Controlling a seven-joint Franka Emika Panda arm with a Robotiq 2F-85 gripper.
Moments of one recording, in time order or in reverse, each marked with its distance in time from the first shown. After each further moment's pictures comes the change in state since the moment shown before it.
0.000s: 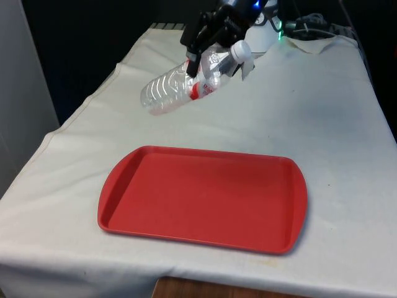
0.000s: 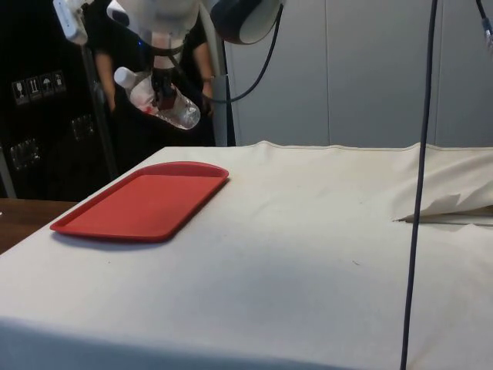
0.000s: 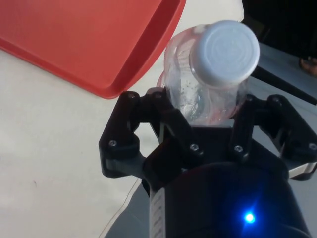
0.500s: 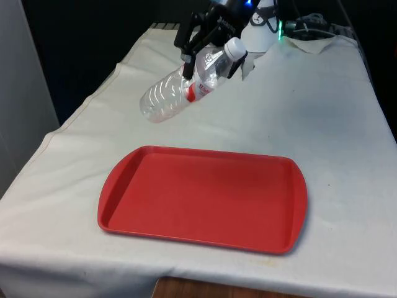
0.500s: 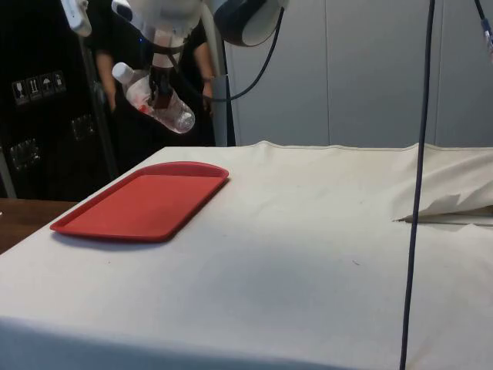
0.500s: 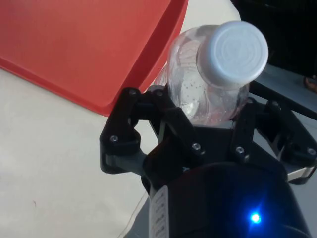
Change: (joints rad) arm -0.007 0.012 -0.038 0.000 0.011 0.112 0.063
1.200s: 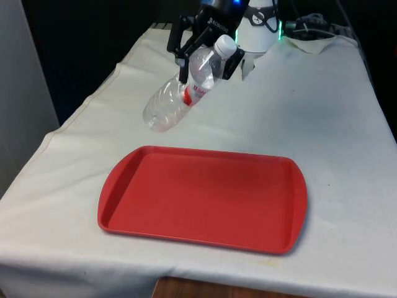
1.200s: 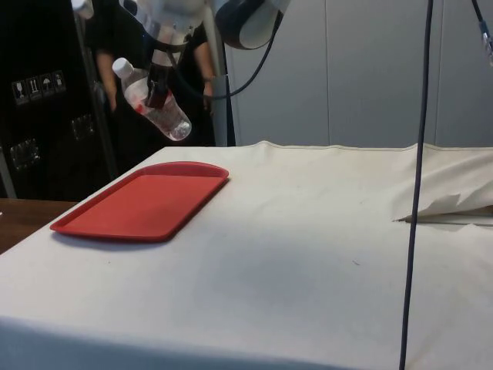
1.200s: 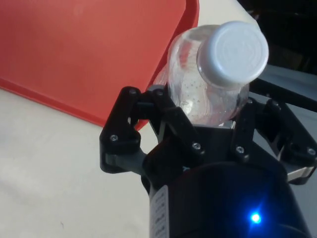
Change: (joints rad) arm -0.007 0.017 -0.037 -0.006 0.121 0.118 0.005
